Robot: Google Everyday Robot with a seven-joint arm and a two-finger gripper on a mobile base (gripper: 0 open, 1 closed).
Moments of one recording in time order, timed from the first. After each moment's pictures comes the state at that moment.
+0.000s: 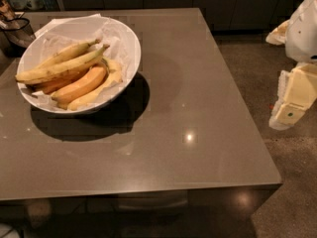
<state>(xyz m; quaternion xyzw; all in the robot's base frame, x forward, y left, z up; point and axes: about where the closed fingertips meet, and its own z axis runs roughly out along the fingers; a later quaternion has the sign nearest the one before) 0.438 -0.217 0.976 -0.60 0.78 -0.03 0.16</state>
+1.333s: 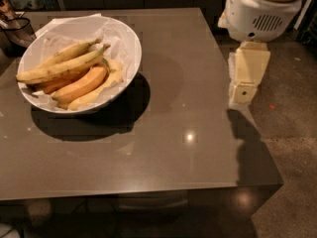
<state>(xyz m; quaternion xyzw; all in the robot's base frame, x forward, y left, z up) 0.468 -0.145 0.991 -0.67 0.73 -0.07 0.12</state>
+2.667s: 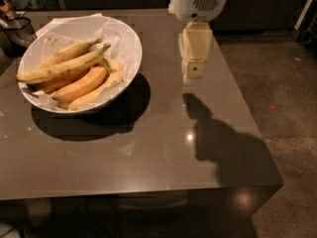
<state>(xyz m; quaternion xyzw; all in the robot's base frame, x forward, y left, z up) 0.526 -0.063 0.997 -0.73 0.67 -0.06 0.14</state>
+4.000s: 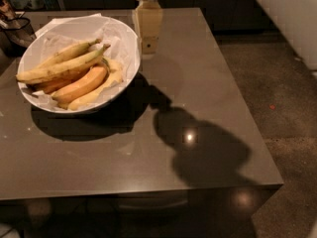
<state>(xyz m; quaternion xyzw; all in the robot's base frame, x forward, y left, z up) 0.574 0.022 1.023 -0.77 0.60 -0.07 0.19</state>
